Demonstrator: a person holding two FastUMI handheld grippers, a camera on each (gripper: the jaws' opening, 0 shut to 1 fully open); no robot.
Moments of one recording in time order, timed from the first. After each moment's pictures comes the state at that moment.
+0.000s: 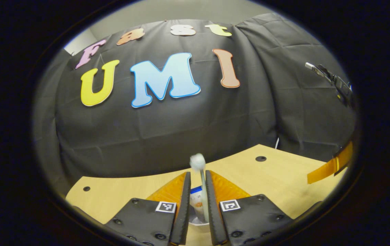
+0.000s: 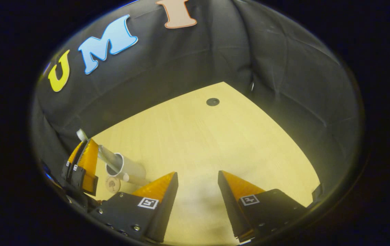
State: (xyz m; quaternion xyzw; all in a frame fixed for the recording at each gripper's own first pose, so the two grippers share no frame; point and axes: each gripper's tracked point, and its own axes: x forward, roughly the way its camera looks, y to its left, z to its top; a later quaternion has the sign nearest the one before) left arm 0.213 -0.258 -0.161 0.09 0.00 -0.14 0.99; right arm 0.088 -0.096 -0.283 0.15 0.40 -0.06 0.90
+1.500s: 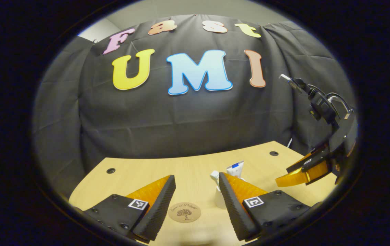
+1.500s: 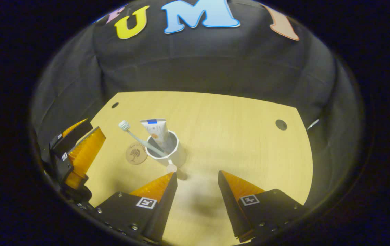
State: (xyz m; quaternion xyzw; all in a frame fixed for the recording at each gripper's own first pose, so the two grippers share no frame) left arm 0.135 -0.138 -0.146 0.04 0.06 -0.05 1.00; right arm 0.117 0.012 -0.273 -0.06 0.43 0.21 0.88
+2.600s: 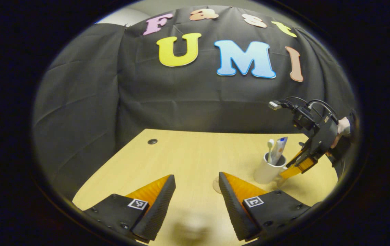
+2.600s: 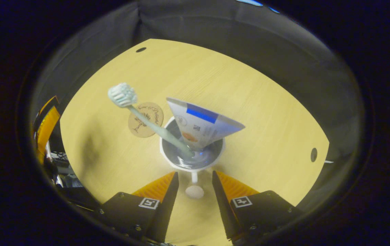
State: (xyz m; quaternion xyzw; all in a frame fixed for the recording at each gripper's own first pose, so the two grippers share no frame) left arm 0.058 -0.004 -0.180 -0.01 0.14 0.09 0.99; right arm 0.142 0.066 -0.342 -0.22 0.54 0.31 0.75
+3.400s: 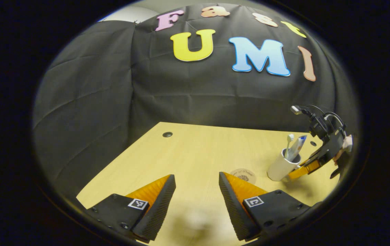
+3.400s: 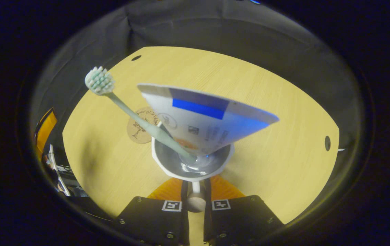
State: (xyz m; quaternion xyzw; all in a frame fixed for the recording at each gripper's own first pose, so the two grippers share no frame) left arm 0.037 0.027 -0.188 -0.02 0.15 0.13 0.98; right arm 0.134 0.076 -0.363 -0.15 0.53 0.31 0.78
